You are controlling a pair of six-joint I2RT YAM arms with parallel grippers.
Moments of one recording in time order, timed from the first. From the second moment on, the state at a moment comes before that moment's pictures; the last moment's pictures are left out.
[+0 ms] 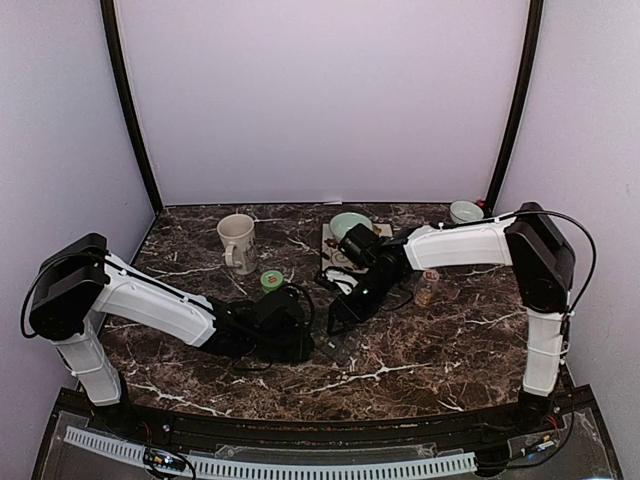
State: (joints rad) left arm -1.10 1.74 0.84 -0.03 -0.22 -0.90; right arm 0.85 1.99 1.39 -0.64 -0.43 0.09
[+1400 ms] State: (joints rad) left arm -1.10 1.75 0.84 -0.02 -0.22 -0.90; right arm 0.86 2.06 1.46 -0.66 -0.48 0.08
